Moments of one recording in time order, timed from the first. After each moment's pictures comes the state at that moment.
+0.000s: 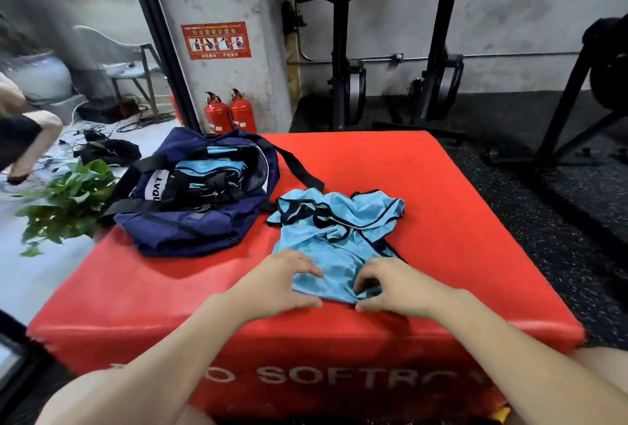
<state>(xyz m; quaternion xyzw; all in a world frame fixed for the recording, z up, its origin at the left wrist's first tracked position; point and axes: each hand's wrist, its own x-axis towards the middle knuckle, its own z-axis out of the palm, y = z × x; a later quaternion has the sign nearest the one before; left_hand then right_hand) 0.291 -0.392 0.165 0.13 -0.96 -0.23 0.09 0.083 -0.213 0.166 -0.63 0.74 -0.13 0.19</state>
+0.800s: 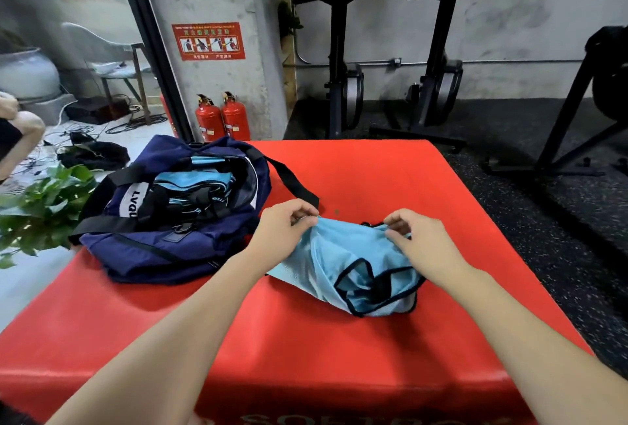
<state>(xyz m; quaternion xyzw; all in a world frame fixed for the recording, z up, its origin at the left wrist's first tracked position) 0.187 -0.450 0.198 0.27 -0.84 -0.38 0.27 0.001 -0.254 0.192 -0.43 0.82 -0.37 0.07</state>
